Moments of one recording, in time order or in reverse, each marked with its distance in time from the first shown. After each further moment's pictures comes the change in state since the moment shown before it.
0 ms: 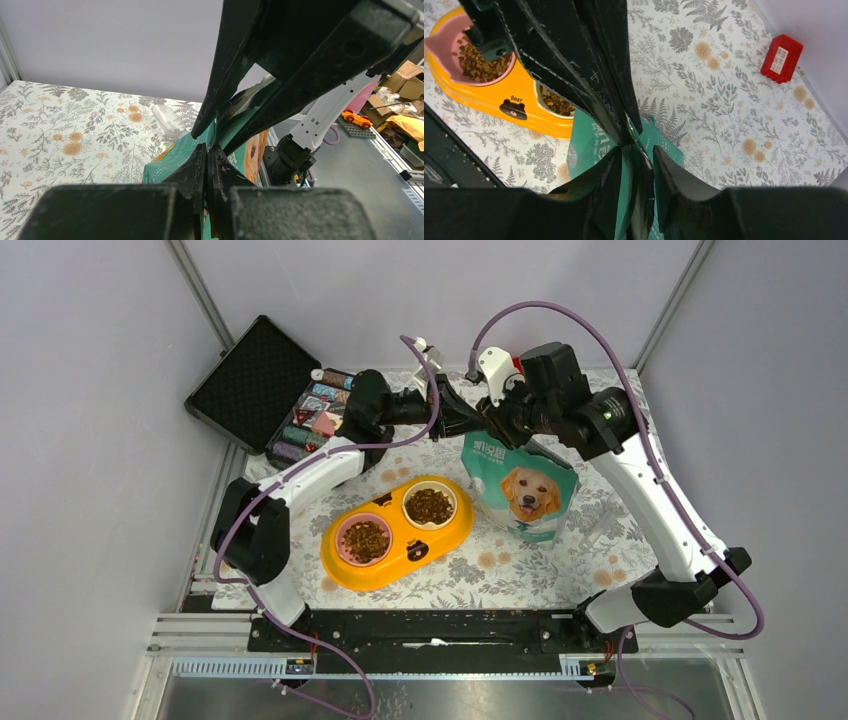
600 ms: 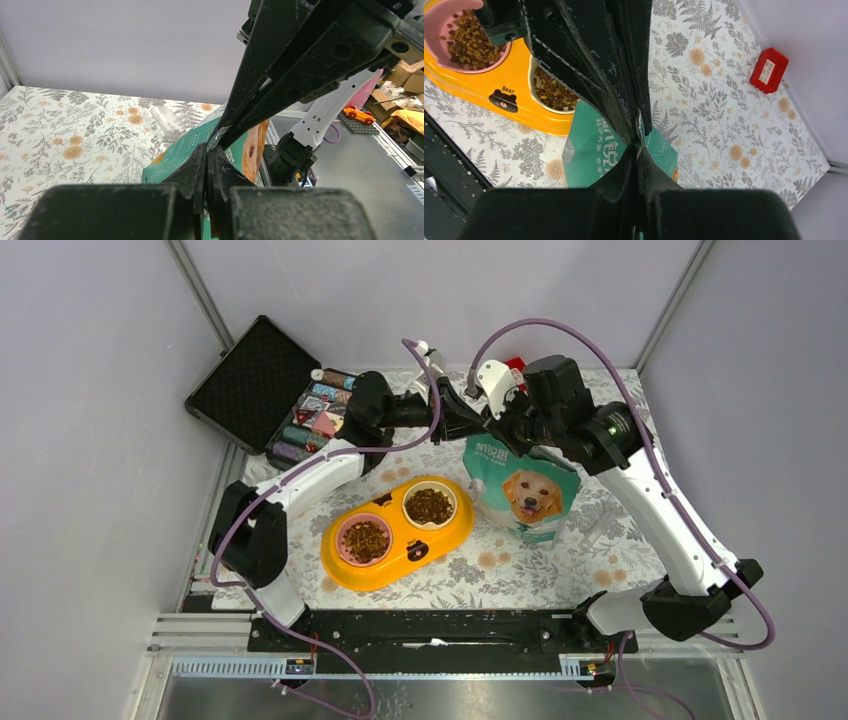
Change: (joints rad) left arm -0.012 -0.021 -0.011 -0.024 -0.008 0.040; right arm 0.019 -0.052 -0.076 0.021 0.012 -0.069
